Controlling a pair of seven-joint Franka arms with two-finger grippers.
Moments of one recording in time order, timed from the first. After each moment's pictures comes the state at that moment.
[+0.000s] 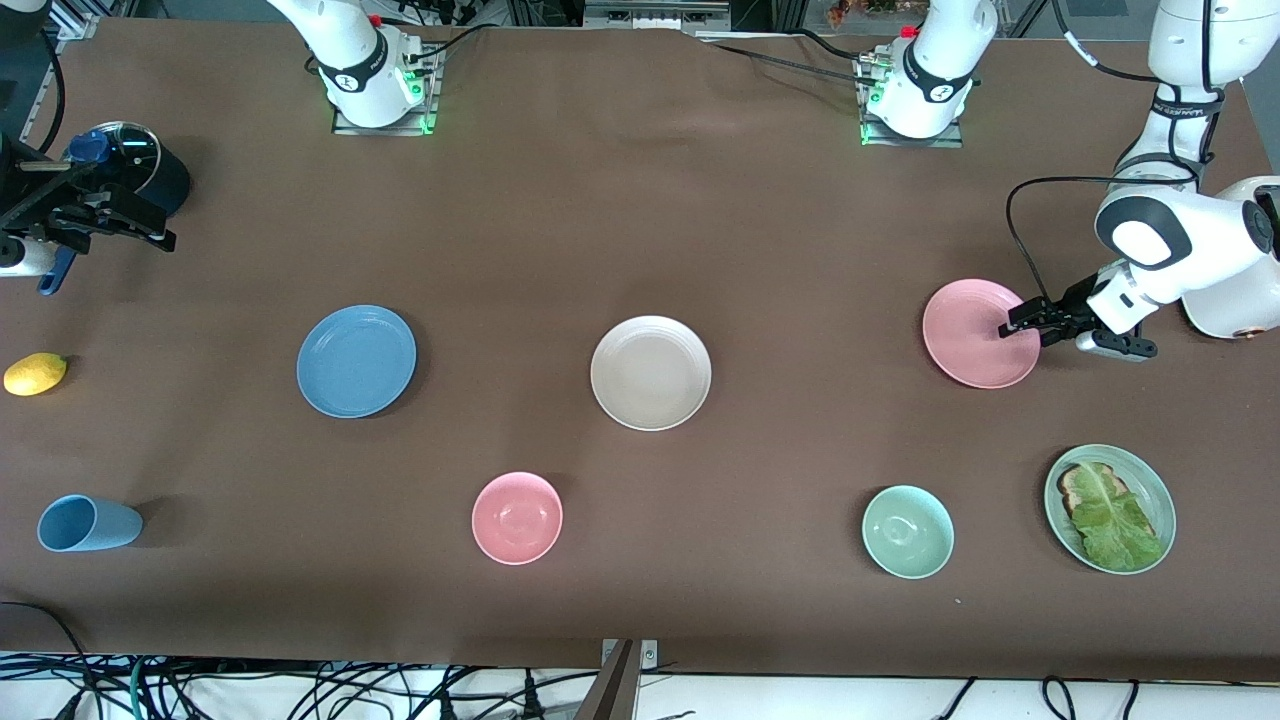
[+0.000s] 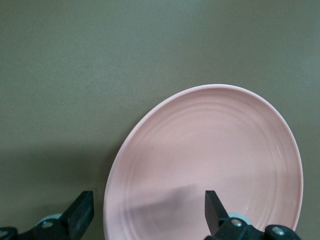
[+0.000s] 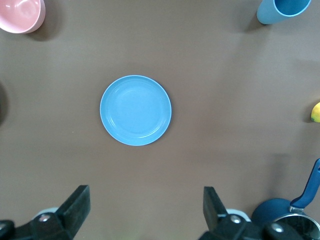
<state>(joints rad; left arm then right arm) 0.04 0.36 0.30 -2.31 -0.74 2.48 0.99 -0.02 0.02 -0.02 -1.62 0.01 1.57 -0.07</state>
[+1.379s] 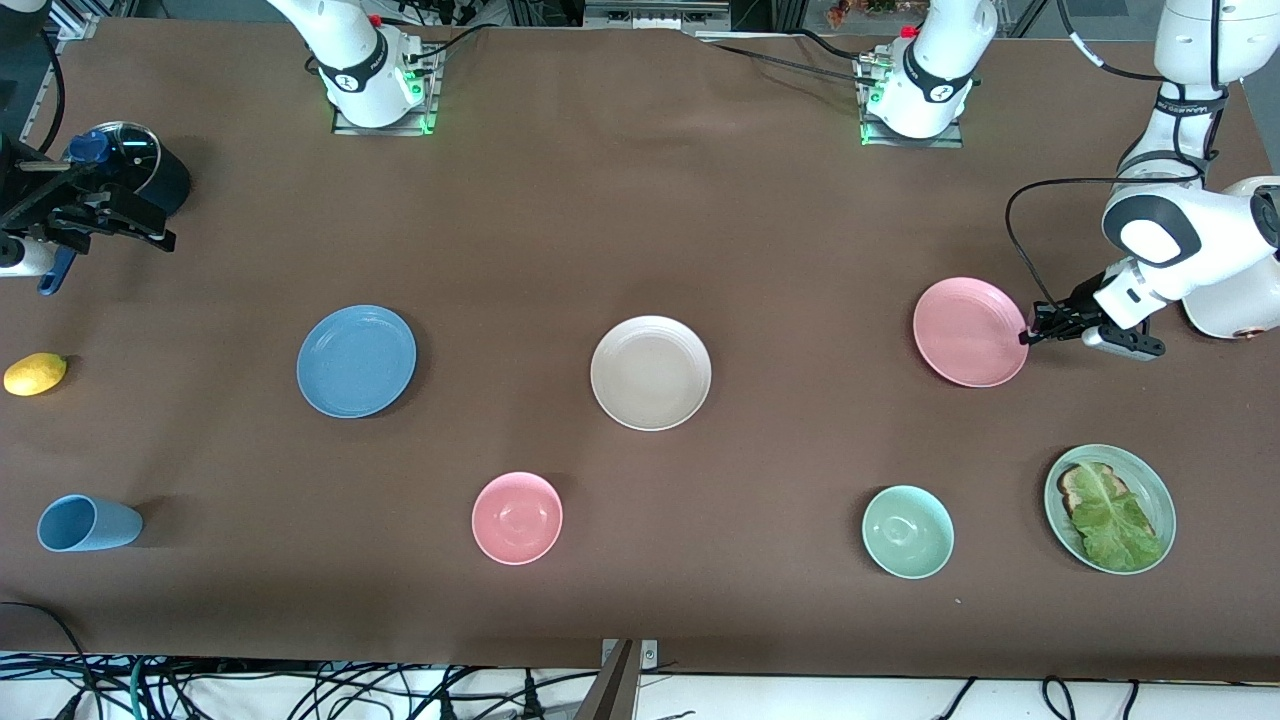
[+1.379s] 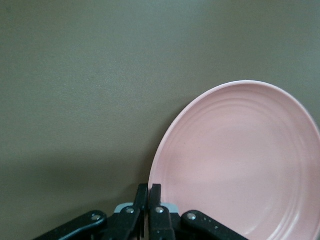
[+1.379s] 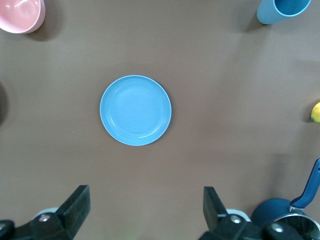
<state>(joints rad) 0.05 0.36 0.31 -2.31 -0.77 2.49 1.07 -0.02 0.02 -0.02 -1.62 0.01 1.57 -0.07</state>
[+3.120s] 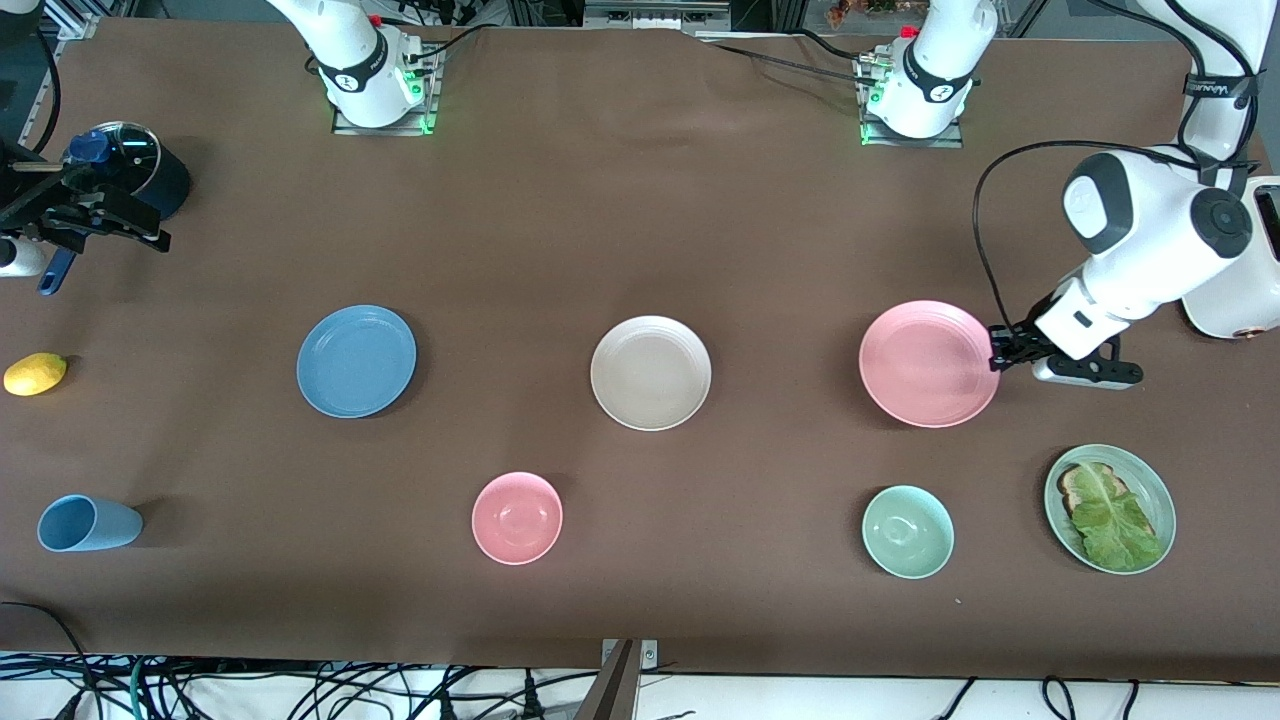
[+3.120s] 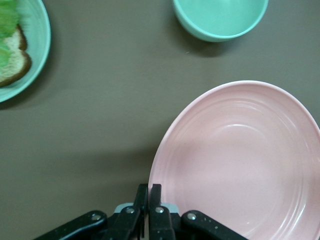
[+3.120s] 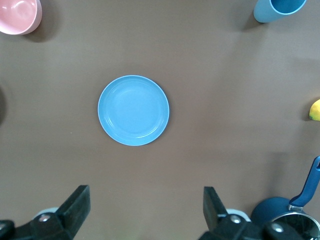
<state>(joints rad) 0.03 0.16 -0.02 -2.18 -0.18 2.41 0.17 -0.03 0.02 -0.02 -1.62 0.01 1.57 -0.07</state>
